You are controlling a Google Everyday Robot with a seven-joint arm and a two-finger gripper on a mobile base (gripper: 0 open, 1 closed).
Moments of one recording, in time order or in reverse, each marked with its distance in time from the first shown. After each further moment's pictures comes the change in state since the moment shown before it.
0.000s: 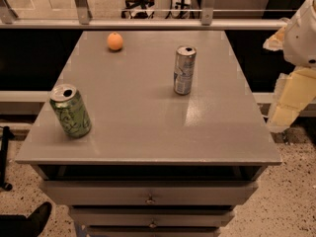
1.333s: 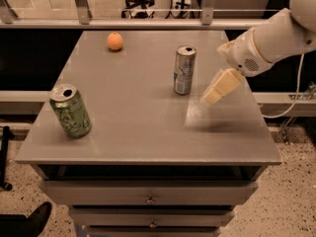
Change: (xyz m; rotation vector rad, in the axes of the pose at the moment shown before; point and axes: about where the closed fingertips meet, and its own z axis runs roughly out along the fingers) arm -0.073 -0.090 0.120 0.008 -0.430 0.148
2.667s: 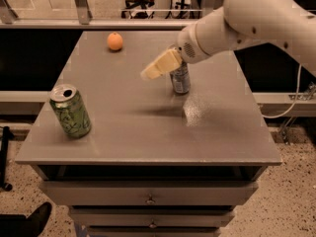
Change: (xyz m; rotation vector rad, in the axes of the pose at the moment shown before) arm -0.113 -0.012 0.071 0.065 -0.200 0.233
